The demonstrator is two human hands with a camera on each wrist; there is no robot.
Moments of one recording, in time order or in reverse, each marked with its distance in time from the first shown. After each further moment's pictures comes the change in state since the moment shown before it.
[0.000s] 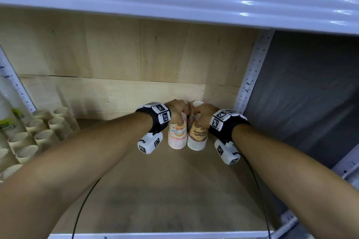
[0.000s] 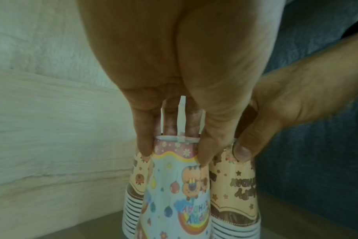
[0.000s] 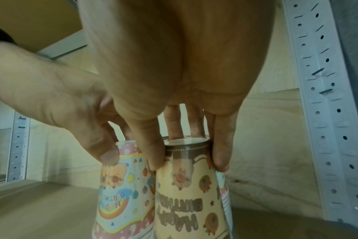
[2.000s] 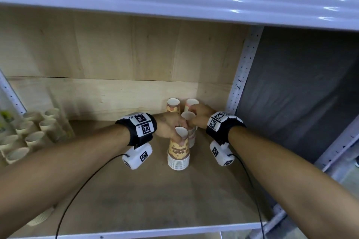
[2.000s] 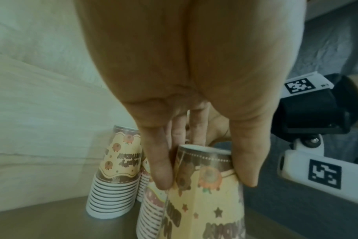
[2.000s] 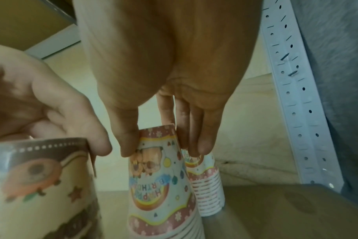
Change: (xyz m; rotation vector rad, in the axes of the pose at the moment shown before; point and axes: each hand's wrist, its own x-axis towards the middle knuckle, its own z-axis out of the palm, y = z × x) left_hand -0.047 0.008 0.020 -0.185 -0.125 0.203; right_hand 0.002 0.010 0.016 0.136 0.073 0.059
